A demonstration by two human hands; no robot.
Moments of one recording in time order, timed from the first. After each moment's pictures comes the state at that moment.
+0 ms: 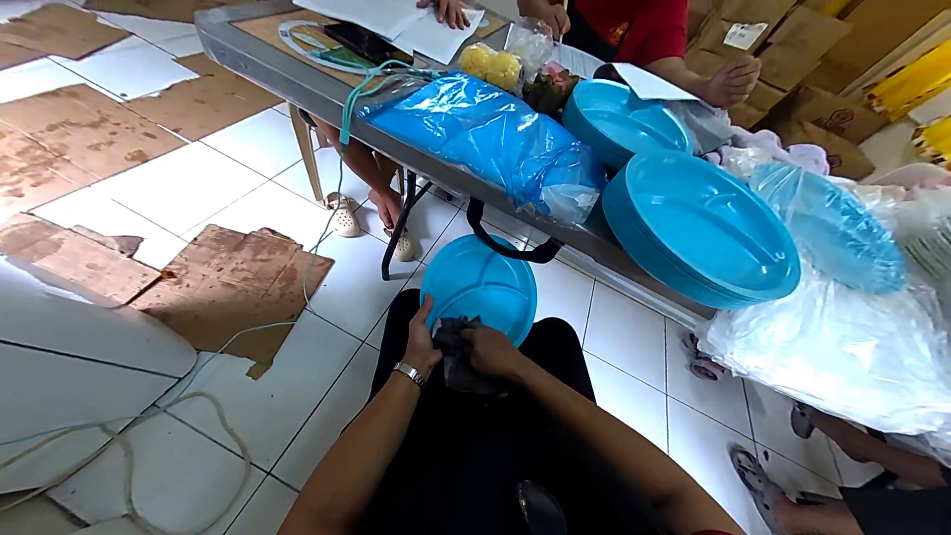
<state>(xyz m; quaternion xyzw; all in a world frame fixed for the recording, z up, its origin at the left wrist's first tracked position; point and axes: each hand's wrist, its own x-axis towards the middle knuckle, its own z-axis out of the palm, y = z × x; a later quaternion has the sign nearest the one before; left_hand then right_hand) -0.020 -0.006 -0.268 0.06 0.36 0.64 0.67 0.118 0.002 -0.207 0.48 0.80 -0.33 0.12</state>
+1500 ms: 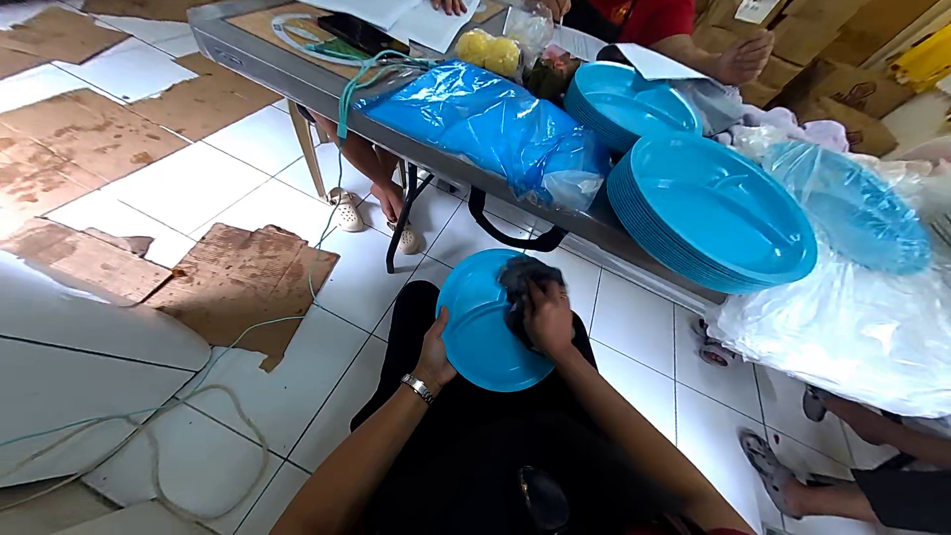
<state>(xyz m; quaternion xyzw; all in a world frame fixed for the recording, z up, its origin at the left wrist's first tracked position) -0.009 -0.047 -0.259 0.08 0.29 0.59 0.75 0.194 0.023 -0.245 0.62 0.75 0.00 -0.23</state>
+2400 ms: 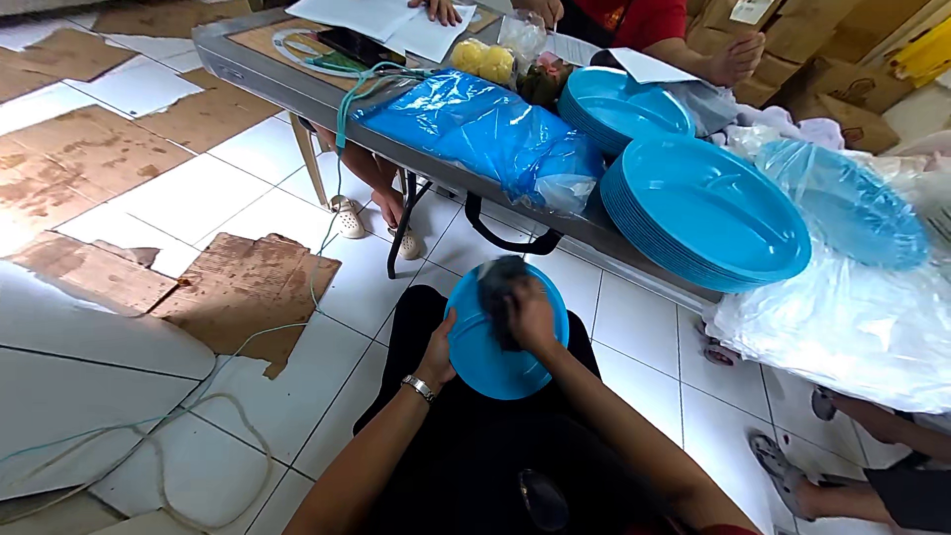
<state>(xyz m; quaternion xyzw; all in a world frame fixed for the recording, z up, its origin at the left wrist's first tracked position) -0.007 -0.042 -0.259 0.15 0.31 0.56 0.76 0.162 0.015 -0.218 0.58 0.77 -0.15 -0.21</state>
